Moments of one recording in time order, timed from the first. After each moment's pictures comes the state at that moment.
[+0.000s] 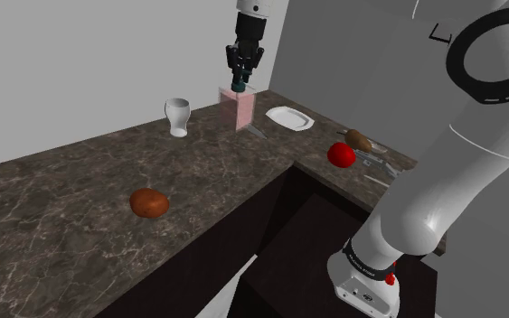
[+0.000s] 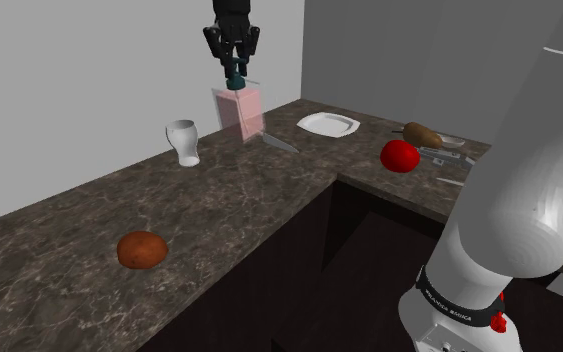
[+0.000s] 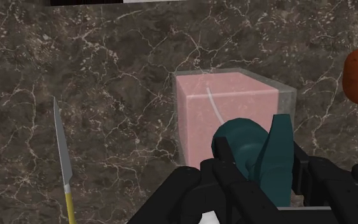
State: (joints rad) arm 0.03 -0.04 -0.02 -1.68 0.04 1.65 0.02
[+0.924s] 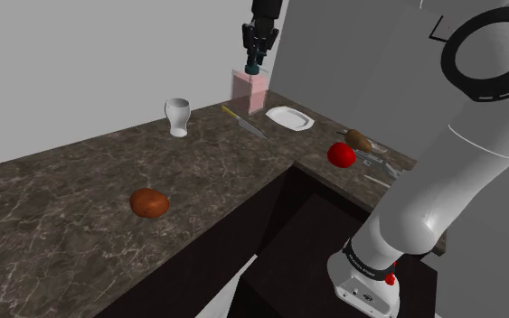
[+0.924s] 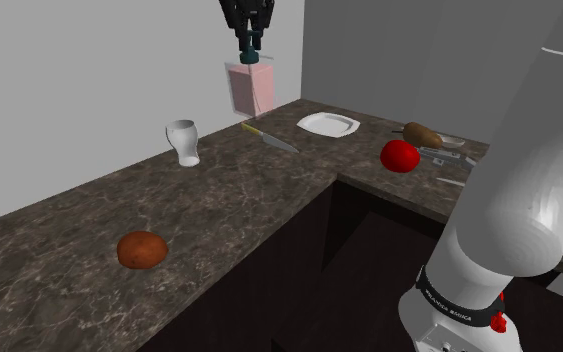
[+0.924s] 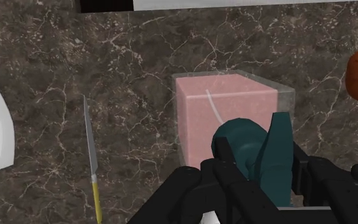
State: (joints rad) arm -0.01 -0.03 -0.06 -1.54 0.04 1.51 -0.05
